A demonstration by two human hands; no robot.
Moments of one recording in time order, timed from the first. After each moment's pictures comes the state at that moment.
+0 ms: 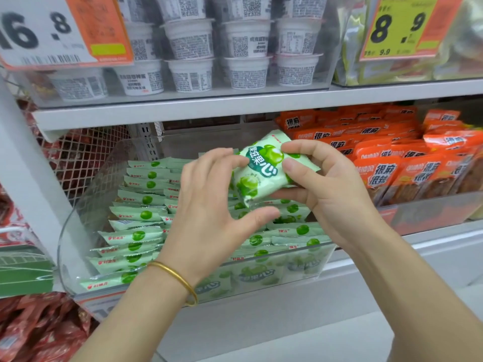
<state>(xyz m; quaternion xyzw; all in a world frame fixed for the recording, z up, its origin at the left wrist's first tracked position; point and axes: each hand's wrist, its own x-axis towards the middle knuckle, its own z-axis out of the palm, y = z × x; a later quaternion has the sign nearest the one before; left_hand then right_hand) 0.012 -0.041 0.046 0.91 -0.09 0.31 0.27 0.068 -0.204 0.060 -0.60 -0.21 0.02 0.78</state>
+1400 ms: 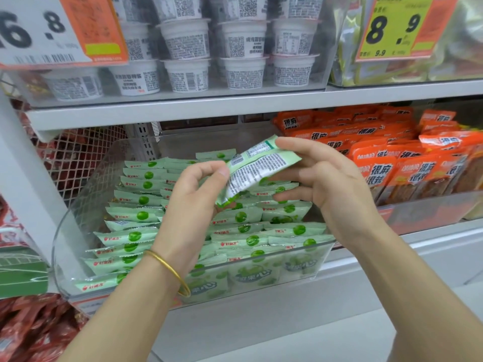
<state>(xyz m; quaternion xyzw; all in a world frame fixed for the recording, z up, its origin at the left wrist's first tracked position) 0.022 -0.043 0.048 0.65 0.07 0.17 0.74 0.066 -0.214 0.065 -0.62 -0.26 0.03 0.74</state>
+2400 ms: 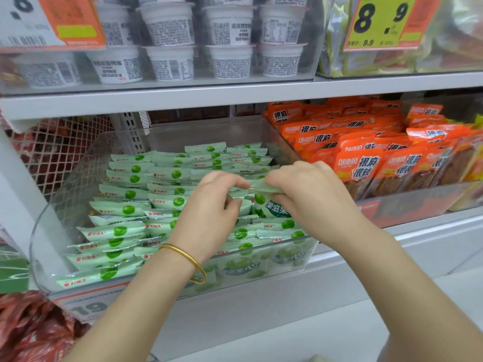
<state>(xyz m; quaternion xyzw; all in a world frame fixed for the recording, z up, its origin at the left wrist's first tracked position) 0.034 -0.055 0.029 0.91 -0.05 0.20 0.35 0.069 -0.216 0.057 -0.92 -0.33 -0.18 0.06</state>
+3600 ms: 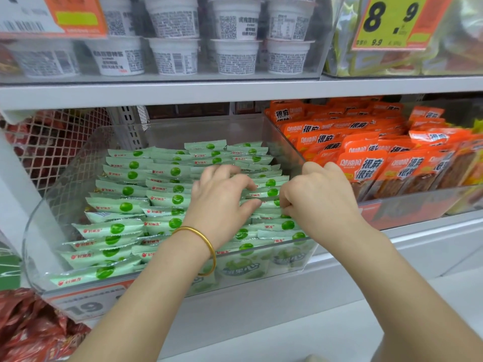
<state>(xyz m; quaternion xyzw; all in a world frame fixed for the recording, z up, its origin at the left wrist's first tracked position) 0.053 -0.061 0.026 0.97 -0.03 0.14 0.20 0.069 -0.213 0.056 -0.95 -0.25 -0.16 -0.09</state>
